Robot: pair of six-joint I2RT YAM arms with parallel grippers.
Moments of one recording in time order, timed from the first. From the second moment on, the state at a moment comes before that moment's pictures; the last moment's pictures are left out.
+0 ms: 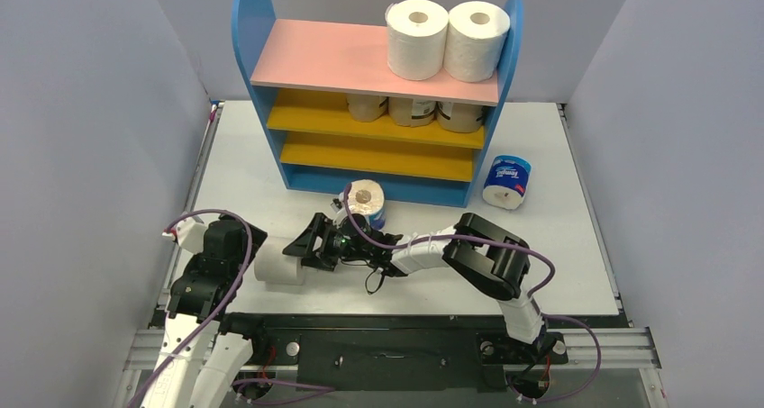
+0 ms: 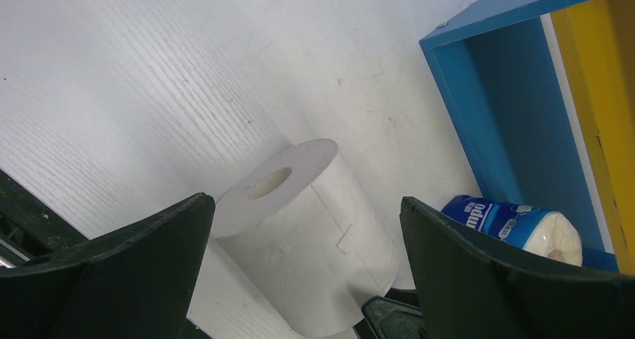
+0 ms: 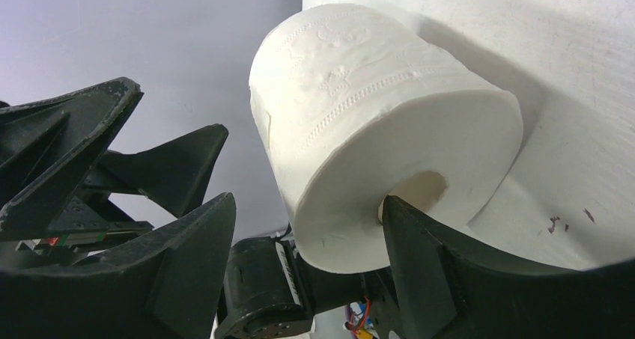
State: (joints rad) left arm -0.19 0.53 0.67 -0.92 -0.49 -1.06; right arm 1.09 2.01 1.07 0.63 -0.23 1.37
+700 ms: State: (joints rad) left arm -0.19 0.52 0.66 -0.92 -0.48 -1.06; right arm 1.10 2.04 1.08 0.66 -0.23 1.39
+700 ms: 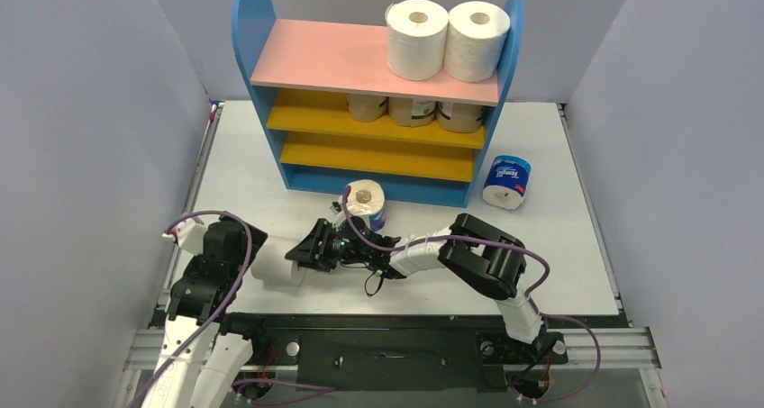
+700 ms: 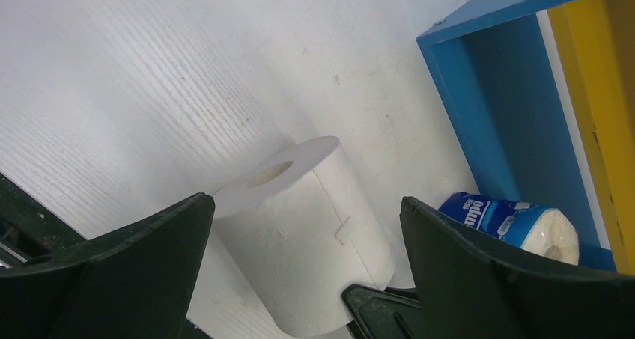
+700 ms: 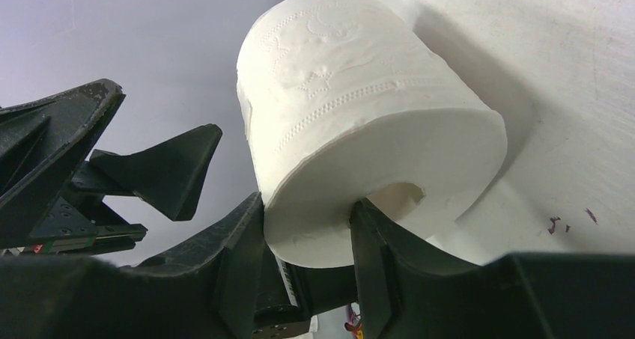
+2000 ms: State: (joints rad) left arm -0.23 0.64 0.61 -0.65 -0.22 -1.01; right arm 1.04 1.10 0.92 -0.44 0.17 0.61
